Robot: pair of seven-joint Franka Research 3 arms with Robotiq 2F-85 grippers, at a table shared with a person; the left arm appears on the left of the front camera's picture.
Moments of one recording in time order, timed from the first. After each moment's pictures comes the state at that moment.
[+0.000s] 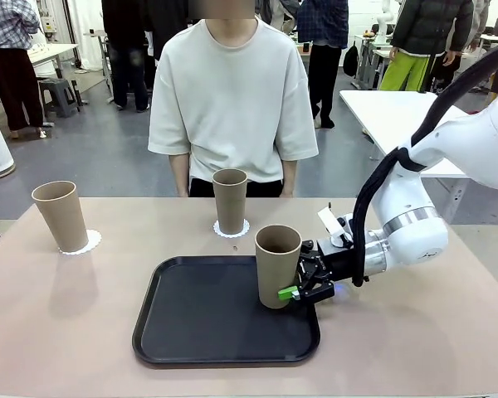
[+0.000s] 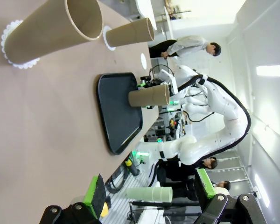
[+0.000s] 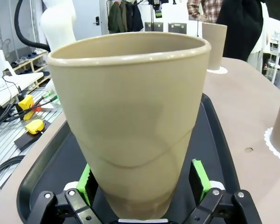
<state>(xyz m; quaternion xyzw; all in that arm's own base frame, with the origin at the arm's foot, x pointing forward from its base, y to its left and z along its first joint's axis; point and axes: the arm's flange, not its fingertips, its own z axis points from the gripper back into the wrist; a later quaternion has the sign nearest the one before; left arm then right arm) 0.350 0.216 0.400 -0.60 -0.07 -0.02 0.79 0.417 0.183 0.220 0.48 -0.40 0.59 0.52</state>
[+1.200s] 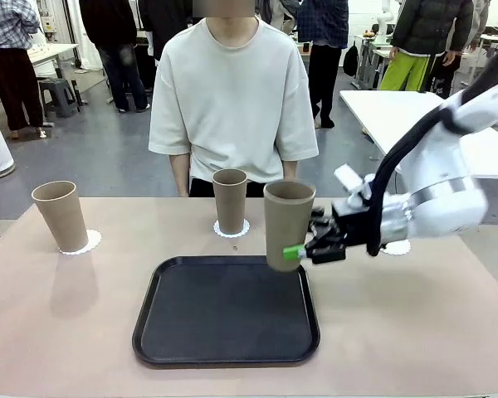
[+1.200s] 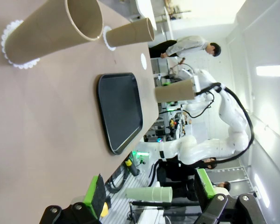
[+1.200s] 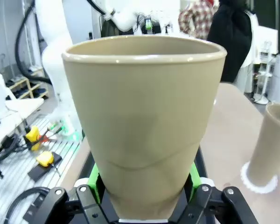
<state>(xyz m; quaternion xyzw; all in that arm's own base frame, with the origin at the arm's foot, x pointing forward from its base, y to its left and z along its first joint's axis) 0.351 0.216 0.400 -0.60 -0.07 -0.02 0.79 0.403 0.164 0.336 0.49 -0.42 0.56 0.53</state>
